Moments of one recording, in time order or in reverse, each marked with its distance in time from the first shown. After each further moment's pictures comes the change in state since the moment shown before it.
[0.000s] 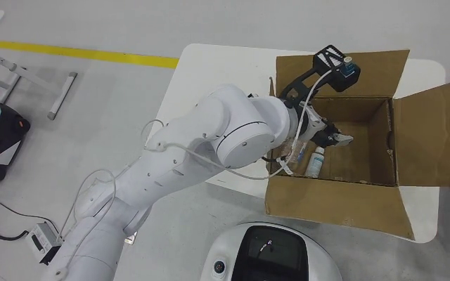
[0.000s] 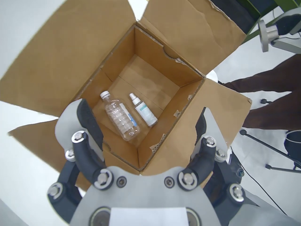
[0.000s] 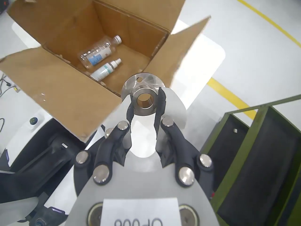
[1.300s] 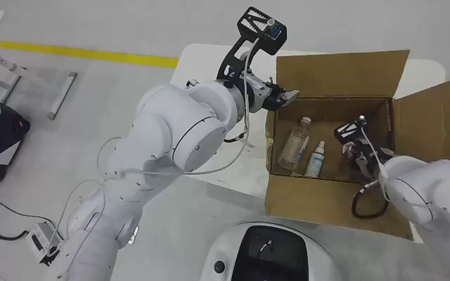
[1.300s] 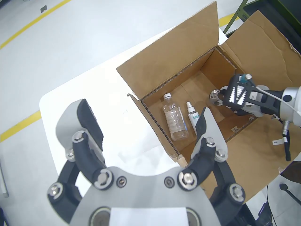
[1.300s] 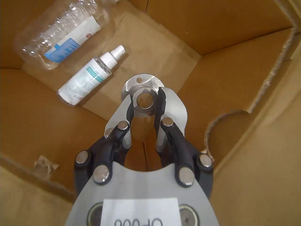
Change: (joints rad) left arm 0.140 0.060 -0.238 -0.152 0.310 0.044 -0.108; right arm 0.803 -0.114 -1.273 0.582 -0.636 0.482 0.097
